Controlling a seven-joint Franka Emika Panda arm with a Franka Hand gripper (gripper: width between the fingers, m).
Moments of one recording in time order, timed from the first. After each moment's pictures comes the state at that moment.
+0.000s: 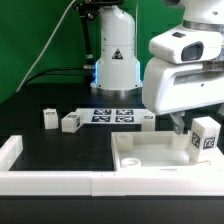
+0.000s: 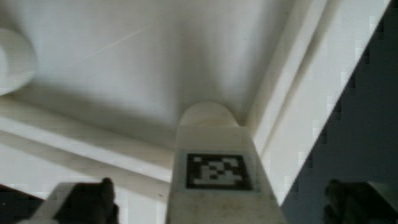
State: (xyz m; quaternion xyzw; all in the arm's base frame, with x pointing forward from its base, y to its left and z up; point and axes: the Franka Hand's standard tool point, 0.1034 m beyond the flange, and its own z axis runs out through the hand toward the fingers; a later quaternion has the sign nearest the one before) arm 0.614 0.119 0.083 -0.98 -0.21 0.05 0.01
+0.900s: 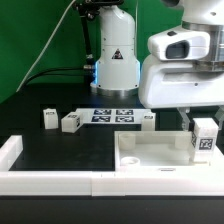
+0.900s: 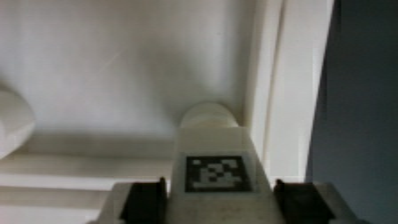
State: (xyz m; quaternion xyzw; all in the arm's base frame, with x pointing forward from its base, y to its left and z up) arm 0.614 0.120 0.082 -1.00 -0.03 0.04 0.01
